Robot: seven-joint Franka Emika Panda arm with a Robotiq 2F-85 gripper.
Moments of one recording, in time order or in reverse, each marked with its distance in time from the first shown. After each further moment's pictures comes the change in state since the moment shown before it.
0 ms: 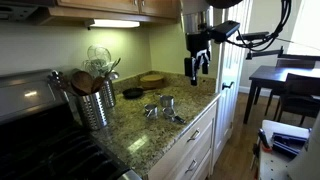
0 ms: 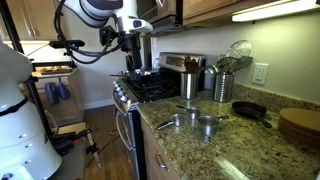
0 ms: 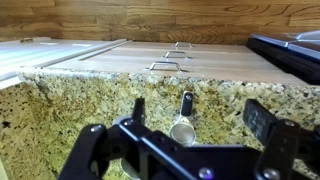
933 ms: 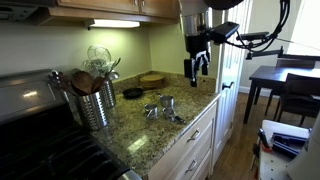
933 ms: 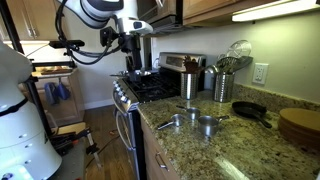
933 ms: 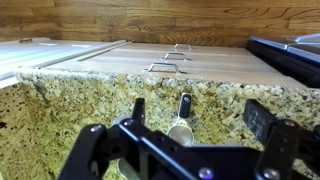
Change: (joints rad) arm 0.007 0.014 0.001 0.002 0.000 0.000 0.000
